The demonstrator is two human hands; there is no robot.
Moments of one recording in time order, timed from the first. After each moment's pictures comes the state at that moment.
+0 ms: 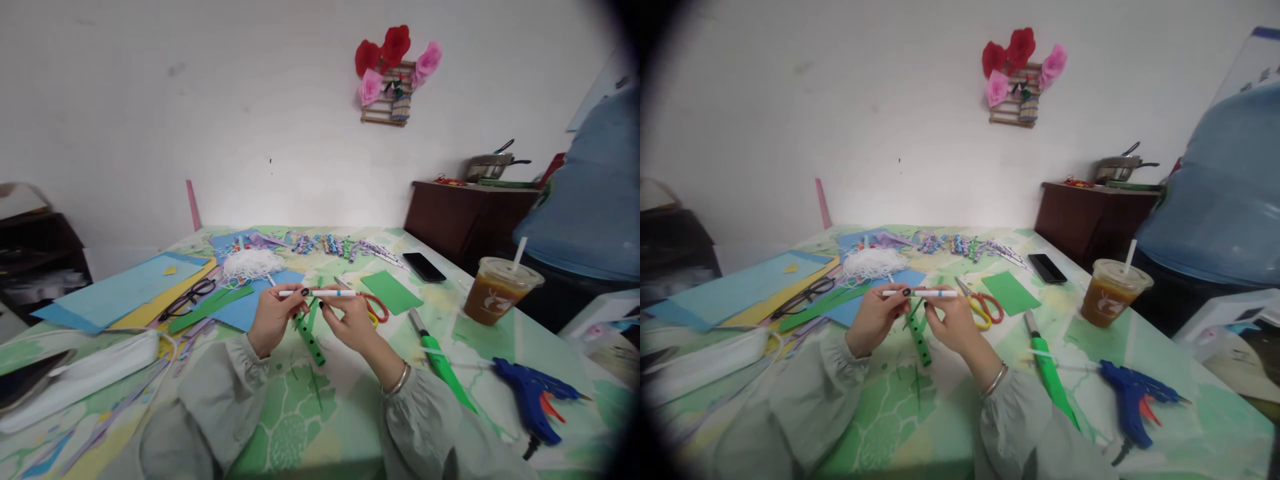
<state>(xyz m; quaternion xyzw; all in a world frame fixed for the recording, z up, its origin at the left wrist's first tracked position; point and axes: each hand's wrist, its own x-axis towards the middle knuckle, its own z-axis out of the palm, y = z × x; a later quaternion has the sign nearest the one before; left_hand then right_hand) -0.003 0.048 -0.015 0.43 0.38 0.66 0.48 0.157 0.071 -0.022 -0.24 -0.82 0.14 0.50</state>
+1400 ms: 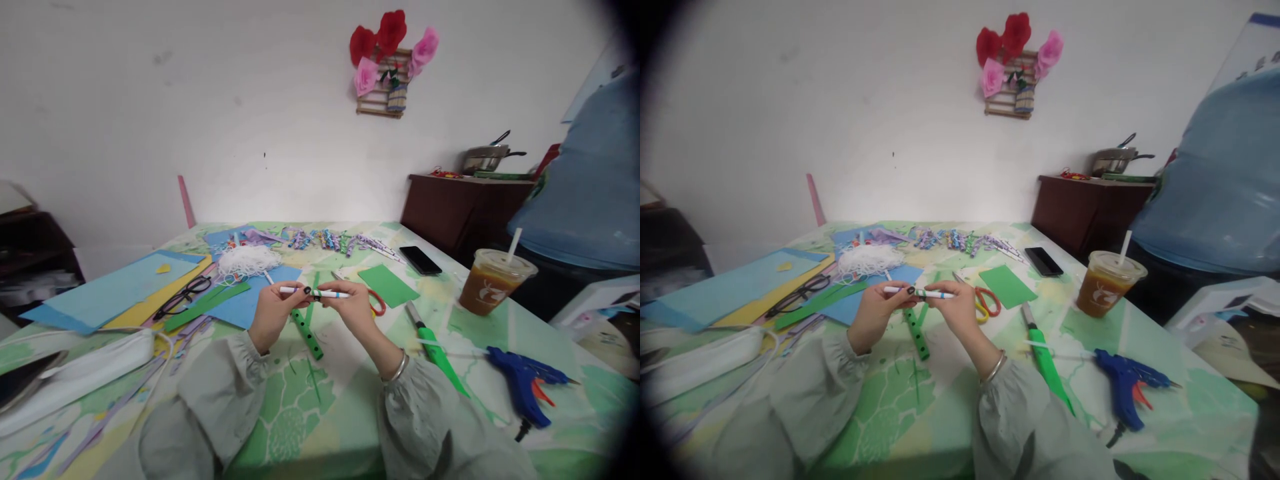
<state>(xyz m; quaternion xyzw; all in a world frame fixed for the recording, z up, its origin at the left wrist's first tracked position) 0.002 0.048 -0.016 0.44 0.44 0.63 0.46 0.153 0.084 -0.028 -0.35 -0.64 0.40 0.56</state>
